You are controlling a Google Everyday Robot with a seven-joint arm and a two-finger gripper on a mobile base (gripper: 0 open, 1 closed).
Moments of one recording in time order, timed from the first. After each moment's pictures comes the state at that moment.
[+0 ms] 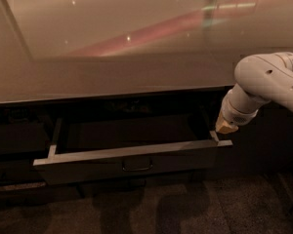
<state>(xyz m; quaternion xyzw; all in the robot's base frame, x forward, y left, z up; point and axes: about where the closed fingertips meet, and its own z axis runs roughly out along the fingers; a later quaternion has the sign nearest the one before) 0.559 -0.260 0.705 -0.62 0.78 -0.05 0.12</state>
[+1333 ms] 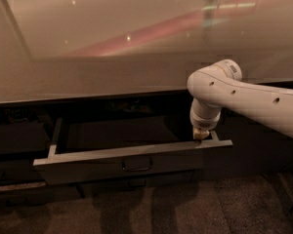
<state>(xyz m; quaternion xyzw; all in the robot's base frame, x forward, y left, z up) 0.575 -0.196 0.649 -0.65 0.75 -0.07 0.04</state>
